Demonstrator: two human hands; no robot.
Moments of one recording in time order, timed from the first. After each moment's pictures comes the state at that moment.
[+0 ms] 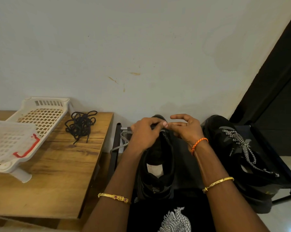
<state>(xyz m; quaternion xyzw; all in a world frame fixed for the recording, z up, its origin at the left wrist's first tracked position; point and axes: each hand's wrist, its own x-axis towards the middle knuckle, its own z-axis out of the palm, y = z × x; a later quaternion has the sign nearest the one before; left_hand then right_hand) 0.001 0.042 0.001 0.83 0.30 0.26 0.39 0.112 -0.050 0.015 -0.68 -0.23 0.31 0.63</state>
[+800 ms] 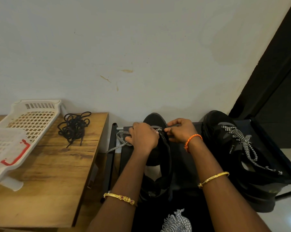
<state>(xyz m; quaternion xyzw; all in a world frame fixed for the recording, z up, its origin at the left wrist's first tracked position) 0.027 0.034 -0.010 0.79 0.54 0.11 0.27 0.130 -0.031 -0.013 -0.76 -0.17 0.34 0.52</state>
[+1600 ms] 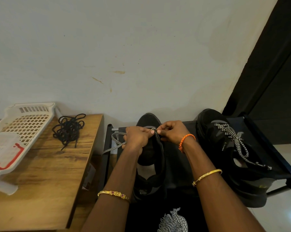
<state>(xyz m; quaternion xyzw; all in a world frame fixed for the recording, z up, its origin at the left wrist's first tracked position) 0.039 0.071 -0.074 0.60 0.53 0.18 0.58 0.130 -0.039 -0.017 -0.76 -0.28 0.35 0.48</state>
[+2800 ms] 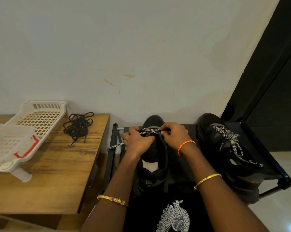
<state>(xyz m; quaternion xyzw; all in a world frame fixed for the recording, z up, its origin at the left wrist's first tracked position) -0.005 0.024 -0.016 0.68 0.53 0.16 0.48 0.108 -0.053 -0.003 -0.85 -0.41 0.15 0.29</state>
